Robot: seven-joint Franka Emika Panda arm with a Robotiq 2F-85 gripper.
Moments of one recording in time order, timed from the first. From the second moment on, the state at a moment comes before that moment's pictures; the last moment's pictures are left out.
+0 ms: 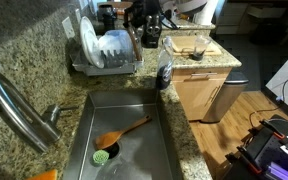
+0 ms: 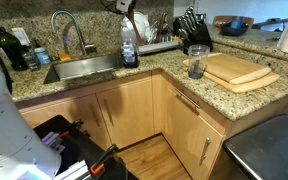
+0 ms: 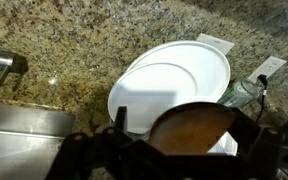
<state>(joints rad) 0.21 0.54 0.18 -1.42 1.23 2.78 1.23</state>
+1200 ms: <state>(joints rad) 0.21 0.53 0.17 -1.41 1.24 2.79 1.24</state>
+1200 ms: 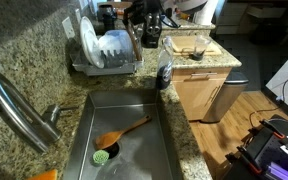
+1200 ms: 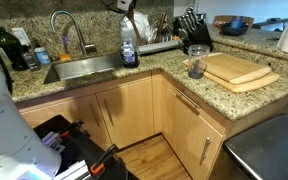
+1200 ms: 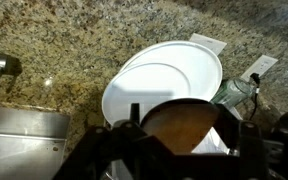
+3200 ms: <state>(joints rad) -0.20 0.27 -0.03 -1.36 1.66 2.85 1.28</state>
